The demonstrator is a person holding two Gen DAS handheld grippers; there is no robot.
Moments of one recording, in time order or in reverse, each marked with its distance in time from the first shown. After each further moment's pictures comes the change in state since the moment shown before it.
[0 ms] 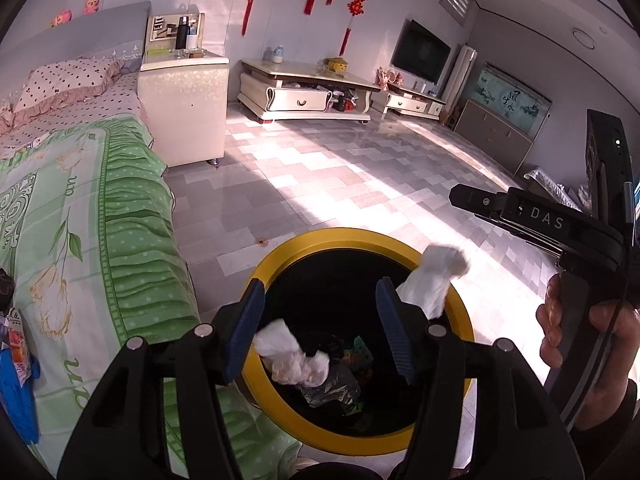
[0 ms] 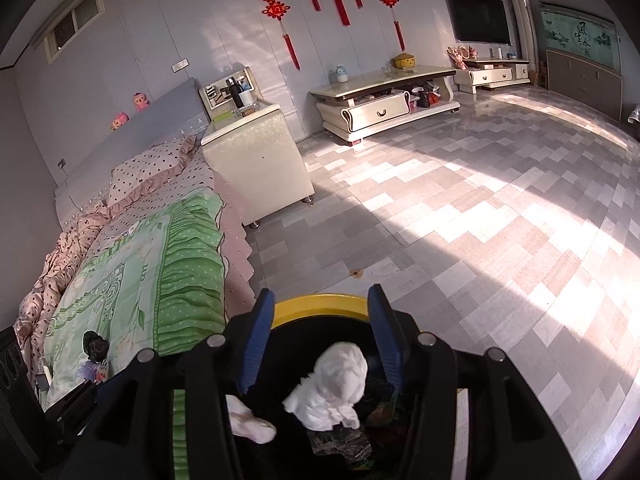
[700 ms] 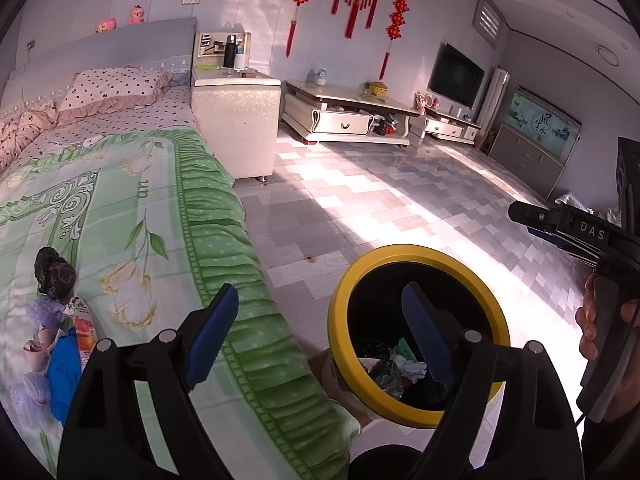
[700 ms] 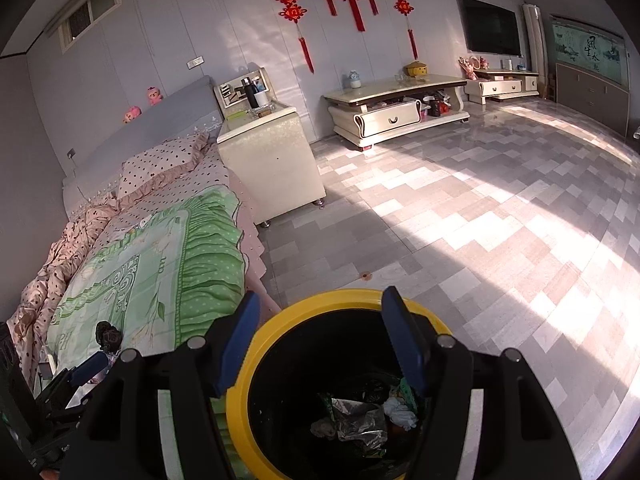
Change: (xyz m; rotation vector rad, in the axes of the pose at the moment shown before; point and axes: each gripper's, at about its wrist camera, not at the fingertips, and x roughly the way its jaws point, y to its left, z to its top) left arm -0.072 0.067 -0.011 -0.055 -0.092 0.148; right arm -0.028 0.043 -0.003 -0.061 -0.011 0.025
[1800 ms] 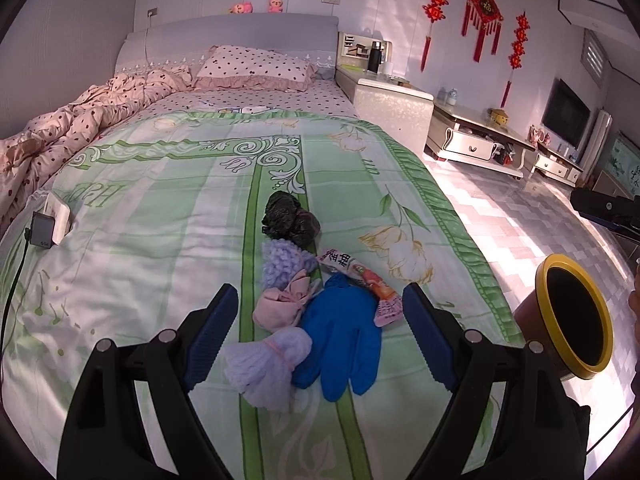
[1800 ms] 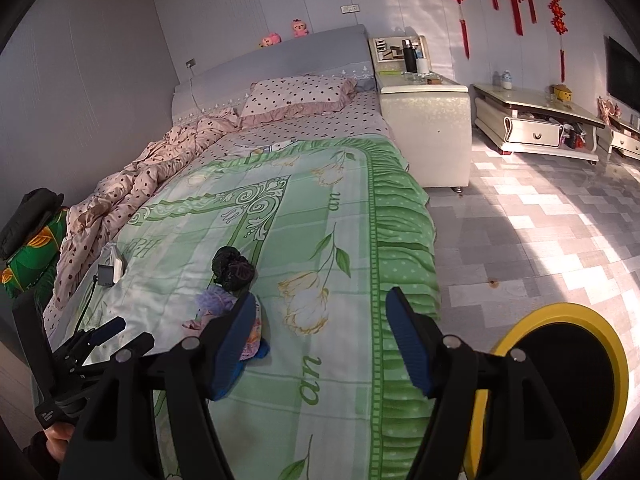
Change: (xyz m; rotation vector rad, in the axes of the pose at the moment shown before) left arm -0.120 0.249 -0.076 -0.214 -0.022 0.369; right arm 0.048 0.264 -0.057 -0.346 0.151 0.333
